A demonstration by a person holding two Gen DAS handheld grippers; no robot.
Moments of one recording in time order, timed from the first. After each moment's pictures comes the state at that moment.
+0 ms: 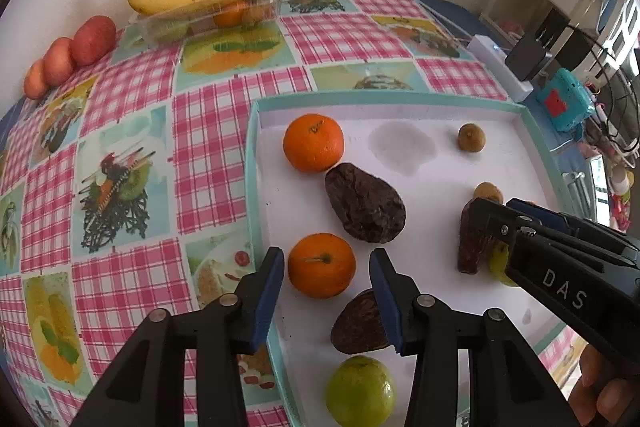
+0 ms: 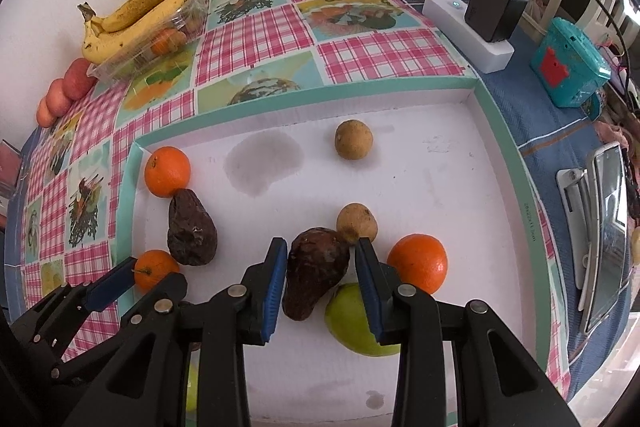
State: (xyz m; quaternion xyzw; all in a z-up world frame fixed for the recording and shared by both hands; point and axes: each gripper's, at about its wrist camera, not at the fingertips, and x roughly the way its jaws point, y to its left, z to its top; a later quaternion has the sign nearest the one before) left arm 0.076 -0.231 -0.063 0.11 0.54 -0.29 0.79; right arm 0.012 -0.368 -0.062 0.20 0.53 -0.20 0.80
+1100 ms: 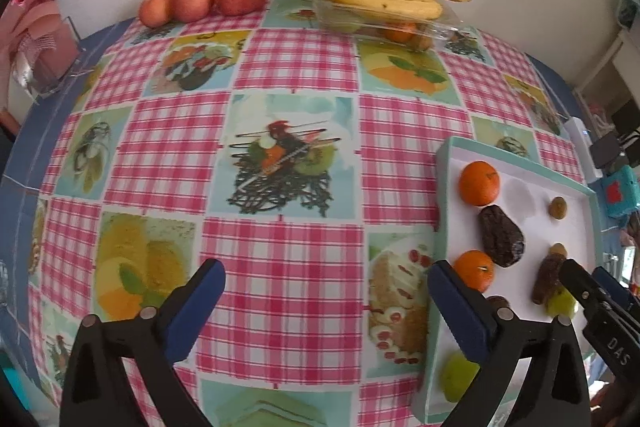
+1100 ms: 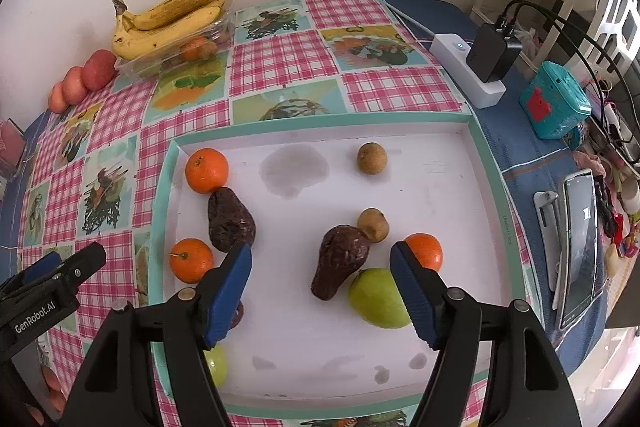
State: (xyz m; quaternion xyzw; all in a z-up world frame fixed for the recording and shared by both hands) left arm 0.112 -0.127 -0.043 0.04 0.56 -0.13 0.82; right arm 0.007 -0.339 -0.029 0.15 0.51 -0.20 0.82
